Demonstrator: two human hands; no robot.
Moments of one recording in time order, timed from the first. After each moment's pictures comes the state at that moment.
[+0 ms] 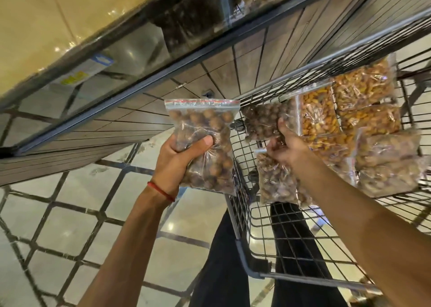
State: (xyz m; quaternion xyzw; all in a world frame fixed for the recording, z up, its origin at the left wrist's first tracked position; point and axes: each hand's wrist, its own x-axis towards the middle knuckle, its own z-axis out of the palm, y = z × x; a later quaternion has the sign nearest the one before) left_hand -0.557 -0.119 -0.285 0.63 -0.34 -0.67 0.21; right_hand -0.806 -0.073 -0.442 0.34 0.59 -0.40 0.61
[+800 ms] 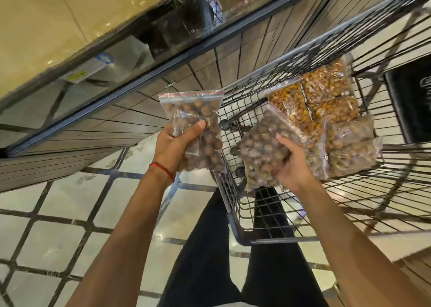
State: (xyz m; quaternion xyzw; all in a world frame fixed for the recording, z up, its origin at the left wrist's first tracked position) left_hand -0.567 -0.114 -0.265 0.66 -0.35 -0.65 0.17; right_hand -0.801 0.023 -0.356 0.13 0.58 -0.47 0.64
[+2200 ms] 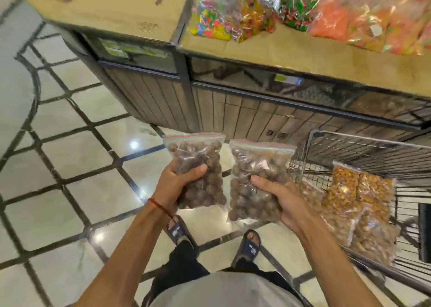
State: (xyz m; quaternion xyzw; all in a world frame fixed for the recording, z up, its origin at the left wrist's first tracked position) left_hand -0.285 0.177 -0.113 0.62 -0.21 -0.60 0.47; right_hand -0.544 0.120 -0.111 -0.29 0.53 -0.26 0.75
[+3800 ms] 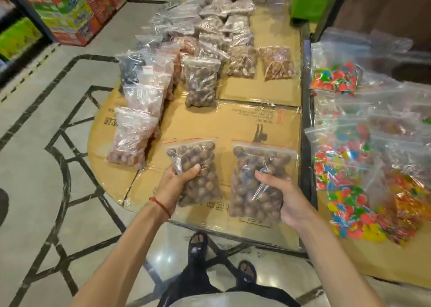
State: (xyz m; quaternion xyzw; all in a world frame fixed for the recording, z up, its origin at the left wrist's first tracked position) left_hand 0.242 -0.324 -0.084 0.63 -0.26 -0.55 0.49; right_hand -0.018 -0.370 -0.055 -0.30 0.44 -0.33 0.78
